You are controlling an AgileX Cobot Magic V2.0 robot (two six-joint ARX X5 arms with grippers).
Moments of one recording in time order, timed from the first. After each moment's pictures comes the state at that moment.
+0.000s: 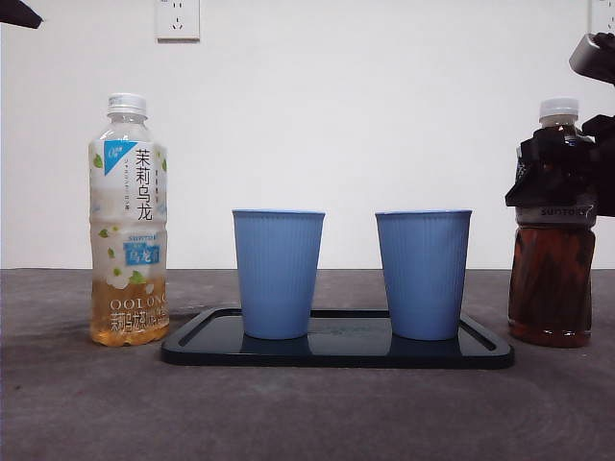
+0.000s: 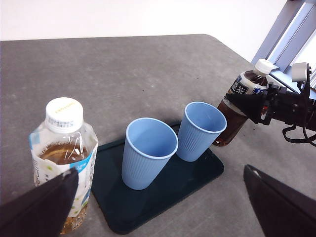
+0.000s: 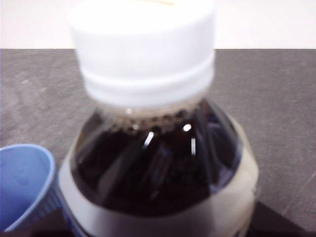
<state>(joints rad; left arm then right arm) -0.30 0.66 0.78 -0.44 0.42 -0.12 0.13 1.34 0.39 0.76 -0.21 0.12</state>
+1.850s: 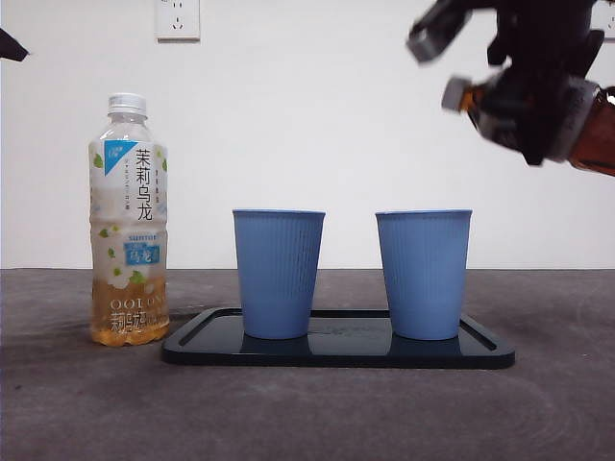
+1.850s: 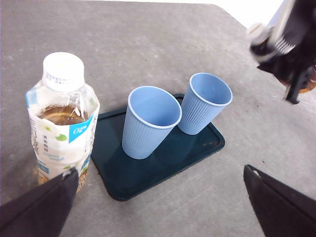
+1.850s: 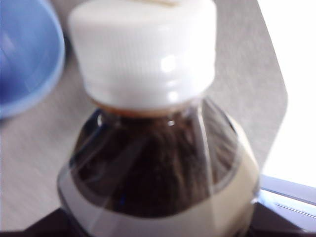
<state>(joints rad) -0.30 0.67 0.78 -0.55 0.42 -0.11 0.59 1.43 1.20 -0.80 0.67 -0.39</state>
